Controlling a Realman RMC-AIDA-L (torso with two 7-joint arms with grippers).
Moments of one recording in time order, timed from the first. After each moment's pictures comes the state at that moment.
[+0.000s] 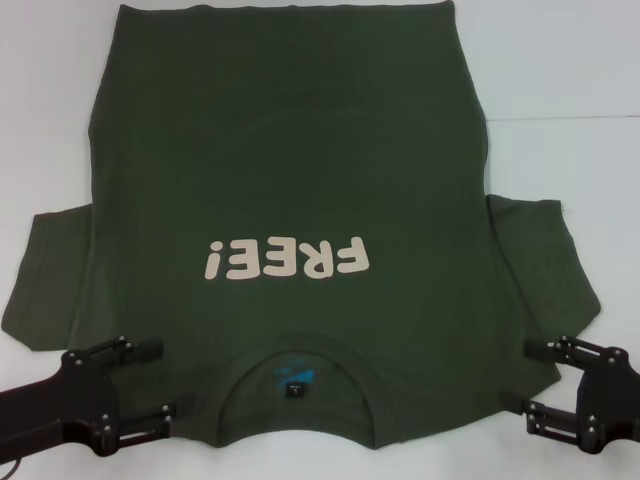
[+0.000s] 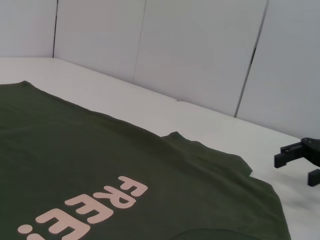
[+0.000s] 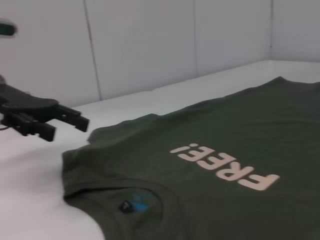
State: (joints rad) left arm -0.31 -2.16 0.43 0.76 2.17 1.69 -1.16; right arm 0.28 2.08 -0.52 -0.53 -2.03 -1.58 0.93
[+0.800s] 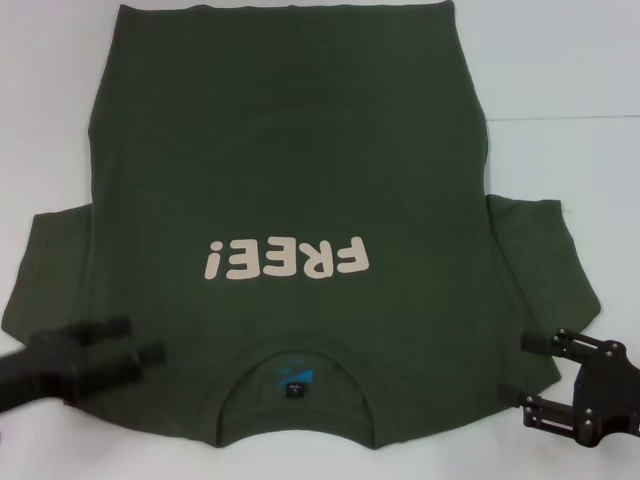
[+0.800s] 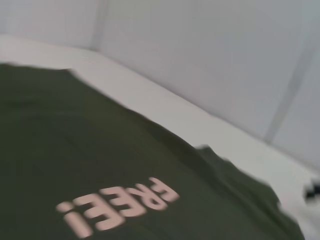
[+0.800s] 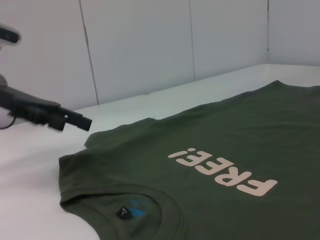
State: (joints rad) left arm -0.34 -2.14 0.36 0.76 2.16 1.67 -1.45; right arm 0.29 2.08 -0.51 -0.52 -2.03 -1.57 0.93
